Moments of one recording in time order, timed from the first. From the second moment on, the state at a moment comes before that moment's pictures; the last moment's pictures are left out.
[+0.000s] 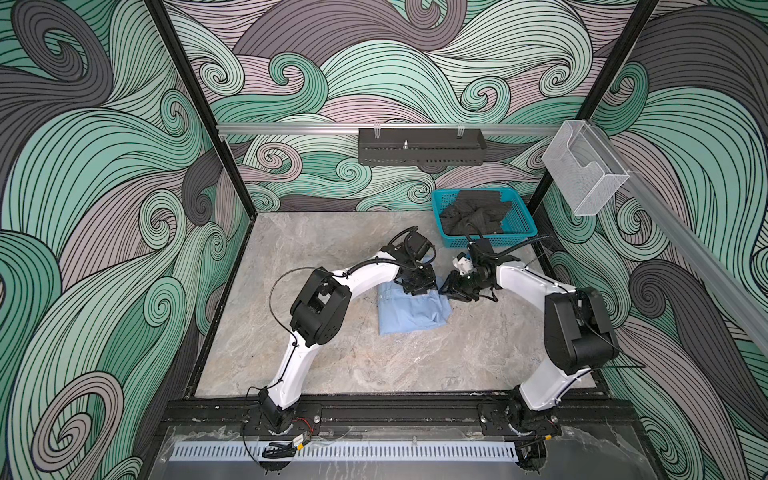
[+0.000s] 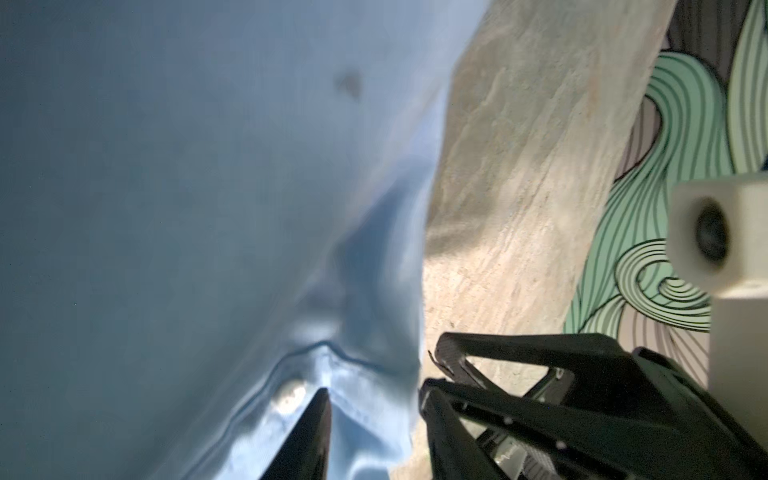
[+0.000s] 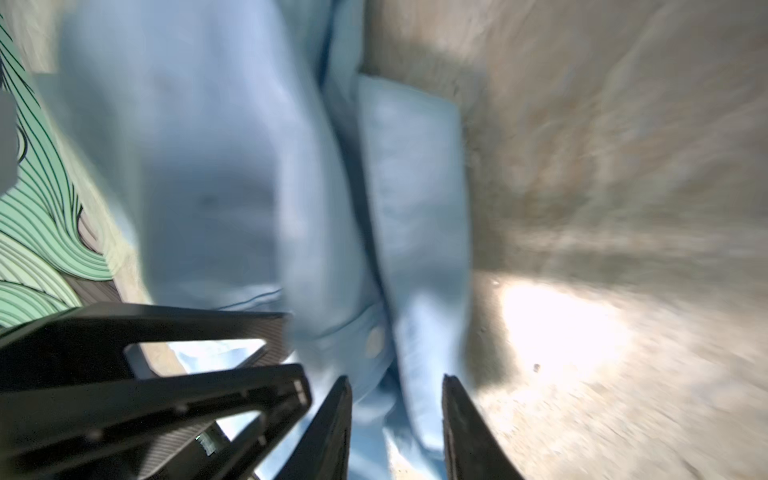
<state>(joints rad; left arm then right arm) -0.76 2.16 1.77 -0.62 0.36 -0.94 0.21 1.67 1.09 -0.64 -0.45 0.42</state>
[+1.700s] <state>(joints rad) -0.60 1.87 1.36 -0.50 0.40 -0.81 0.23 1.79 1.31 -0.89 -0.38 0.31</state>
